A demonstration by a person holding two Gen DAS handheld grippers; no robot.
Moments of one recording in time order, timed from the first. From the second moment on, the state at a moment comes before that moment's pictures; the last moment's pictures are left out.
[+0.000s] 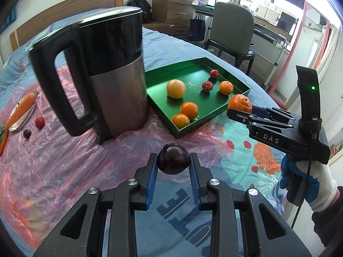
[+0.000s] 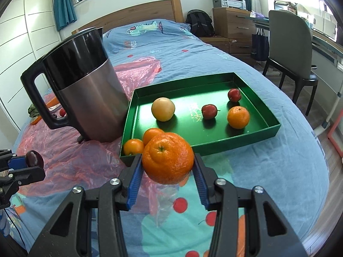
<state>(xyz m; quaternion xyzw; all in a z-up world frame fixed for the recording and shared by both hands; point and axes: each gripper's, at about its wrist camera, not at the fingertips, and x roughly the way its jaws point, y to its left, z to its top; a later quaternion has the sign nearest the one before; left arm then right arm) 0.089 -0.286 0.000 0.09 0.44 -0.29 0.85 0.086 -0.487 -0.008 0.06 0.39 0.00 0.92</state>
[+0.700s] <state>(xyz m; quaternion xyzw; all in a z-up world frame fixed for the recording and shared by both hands) 0.204 -0.444 -0.046 0.17 0.44 -0.33 0.82 0.255 -0.574 -0.031 0.04 0.41 -0.01 0.91</state>
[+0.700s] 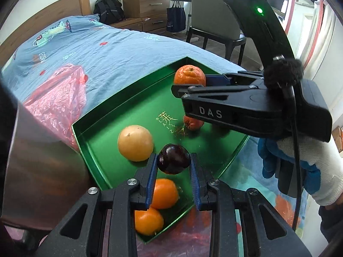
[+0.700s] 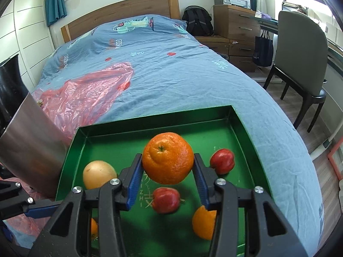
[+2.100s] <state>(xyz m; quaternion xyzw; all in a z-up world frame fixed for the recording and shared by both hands) 0.208 -0.478 -0.057 0.21 0.43 -0.30 0.83 0.298 -0.583 -0.053 0.03 0.47 -0.01 0.88</state>
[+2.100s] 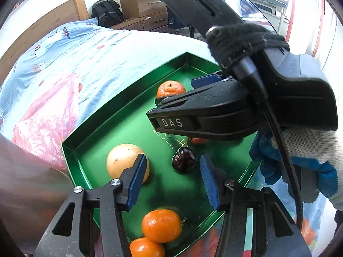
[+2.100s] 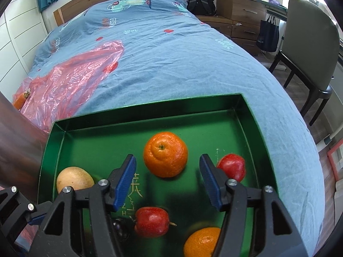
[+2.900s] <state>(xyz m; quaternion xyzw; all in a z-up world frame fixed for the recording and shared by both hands) 0.099 -0.362 0.066 0.16 0.37 -0.28 0.87 0.133 -0.534 0.070 0.06 0.37 -0.01 0.93</state>
